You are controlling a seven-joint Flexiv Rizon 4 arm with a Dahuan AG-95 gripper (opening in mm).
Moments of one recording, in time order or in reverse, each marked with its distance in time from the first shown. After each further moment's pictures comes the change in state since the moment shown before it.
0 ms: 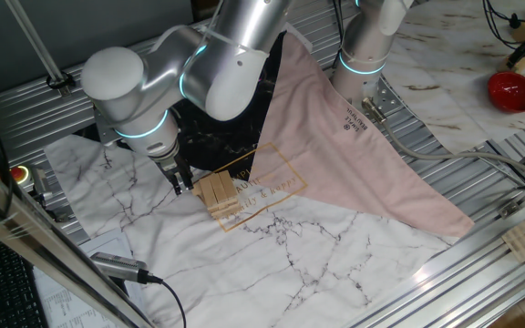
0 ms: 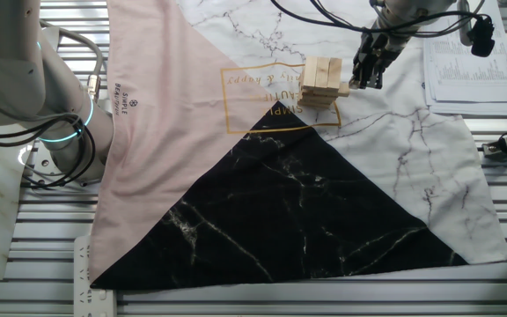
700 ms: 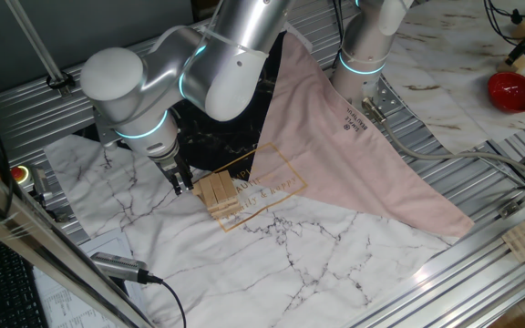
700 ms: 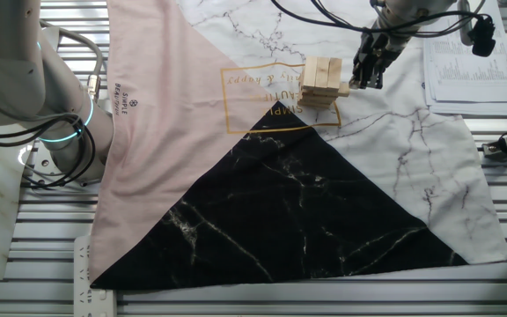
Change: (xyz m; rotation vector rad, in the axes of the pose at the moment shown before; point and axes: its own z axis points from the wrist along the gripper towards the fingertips) arm 0.000 0.000 0.000 0.001 0.002 -0.006
